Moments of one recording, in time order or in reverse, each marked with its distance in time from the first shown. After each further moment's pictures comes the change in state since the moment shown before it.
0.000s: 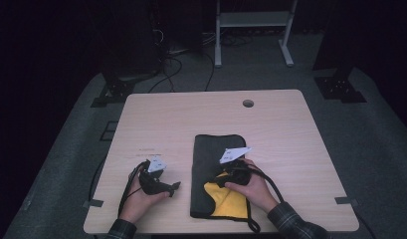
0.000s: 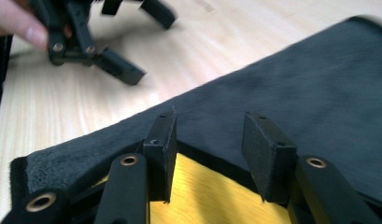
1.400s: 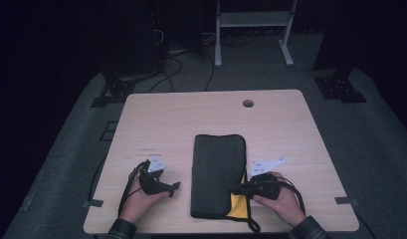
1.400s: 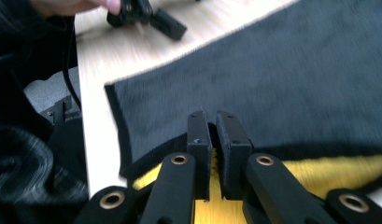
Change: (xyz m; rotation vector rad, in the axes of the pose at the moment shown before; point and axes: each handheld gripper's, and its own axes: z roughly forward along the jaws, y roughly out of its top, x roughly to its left) left arm 0.000 0.000 0.000 -0.001 0.000 -0.001; right arm 0.012 -0.046 -0.077 0.005 0.073 0.078
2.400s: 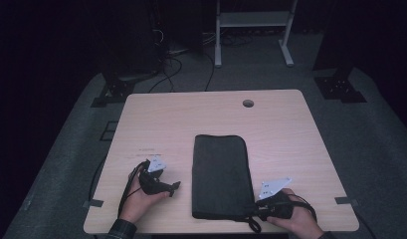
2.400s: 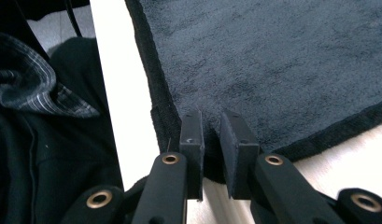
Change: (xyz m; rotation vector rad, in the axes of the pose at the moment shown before) left arm 0.000 0.000 0.000 -0.001 0.004 -0.003; right arm 0.015 -0.046 -0.013 0.148 -0.002 -0.105
